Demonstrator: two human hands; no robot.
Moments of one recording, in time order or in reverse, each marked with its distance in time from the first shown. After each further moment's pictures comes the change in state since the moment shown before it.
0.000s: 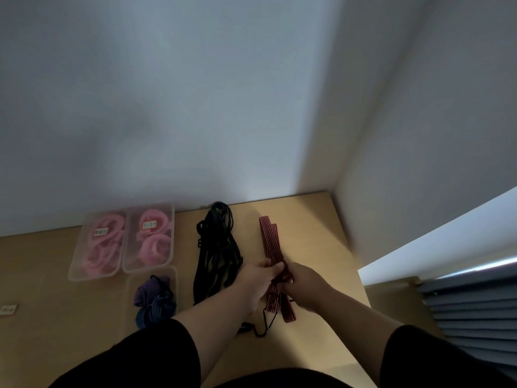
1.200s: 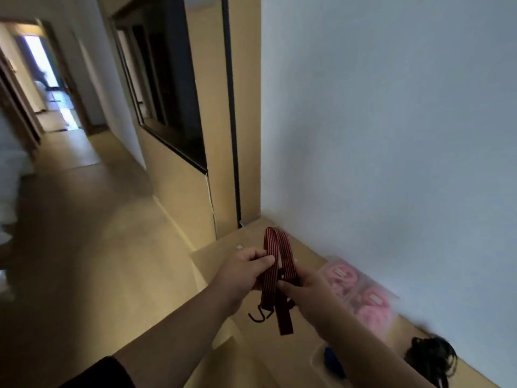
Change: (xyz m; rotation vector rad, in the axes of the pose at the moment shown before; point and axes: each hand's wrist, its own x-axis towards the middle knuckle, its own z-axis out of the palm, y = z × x) left_hand -0.340 -0.056 -0.301 -0.493 0.783 0.674; right_hand -0.115 -0.347 0.196 -0.011 -0.468 -0.745
